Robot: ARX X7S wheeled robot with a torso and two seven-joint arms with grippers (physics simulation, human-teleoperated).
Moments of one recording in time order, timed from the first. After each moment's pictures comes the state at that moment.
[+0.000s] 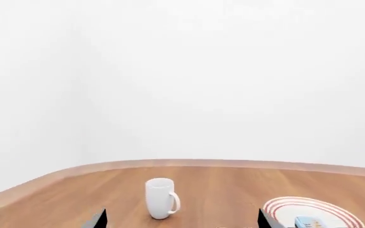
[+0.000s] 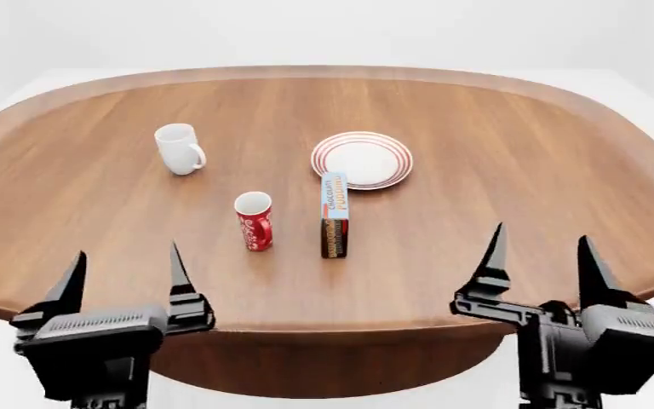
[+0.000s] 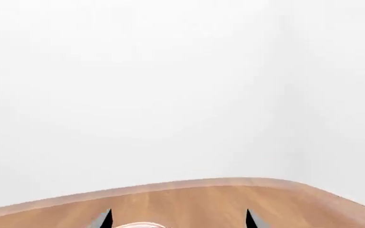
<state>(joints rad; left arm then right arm) 0.02 -0.15 -0.01 0.41 -0.08 -0.08 -0.21 0.00 0.15 0.04 -0.46 0.18 0.06 0.21</state>
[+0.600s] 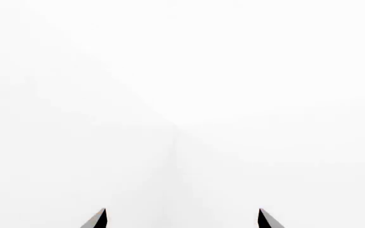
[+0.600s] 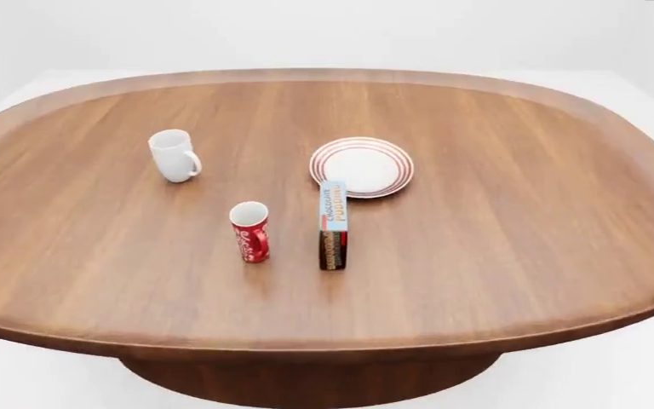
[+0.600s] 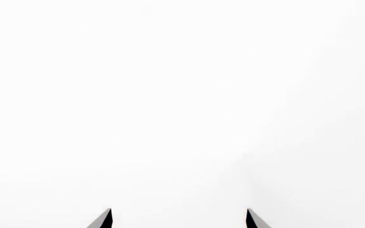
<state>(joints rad) 0.07 -0.25 -0.37 0.97 -0.13 -0.15 -0.38 0.02 0.24 0.32 -0.90 0.32 -0.11 0.27</state>
